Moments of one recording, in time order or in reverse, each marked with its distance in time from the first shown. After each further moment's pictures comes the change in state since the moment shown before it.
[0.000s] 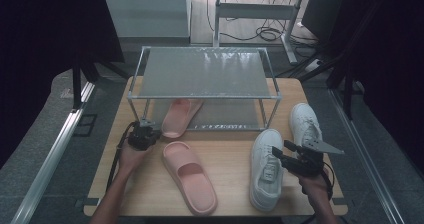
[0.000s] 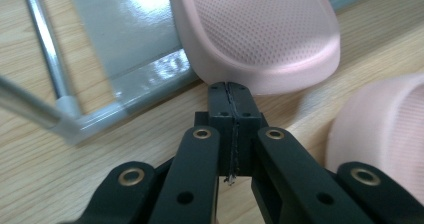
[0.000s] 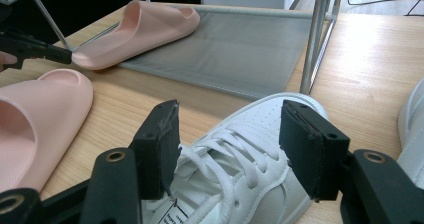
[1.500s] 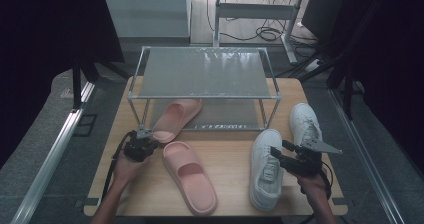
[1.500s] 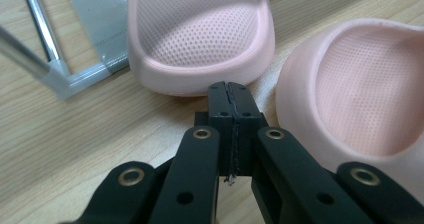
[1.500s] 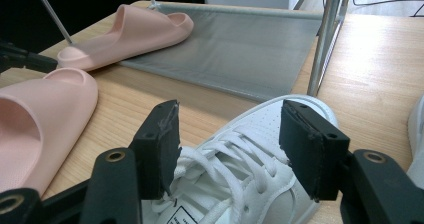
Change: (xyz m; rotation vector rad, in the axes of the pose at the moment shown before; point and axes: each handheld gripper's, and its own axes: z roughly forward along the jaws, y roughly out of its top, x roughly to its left) left arm -0.017 -0.022 -0.026 0.014 0.013 0.052; right arm 0.003 0.001 0.003 0.001 0.014 -0.006
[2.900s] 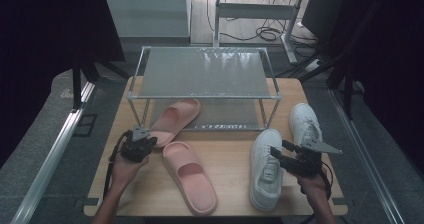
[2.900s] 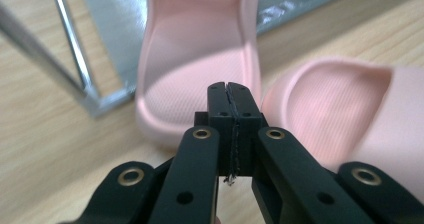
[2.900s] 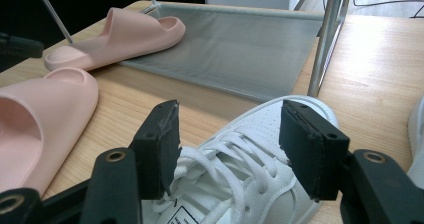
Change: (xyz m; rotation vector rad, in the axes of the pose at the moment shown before) left arm -0.008 -0.001 -0.029 -0.097 0.046 -0.007; right arm 0.001 0.000 0.000 0.001 0.001 -0.004
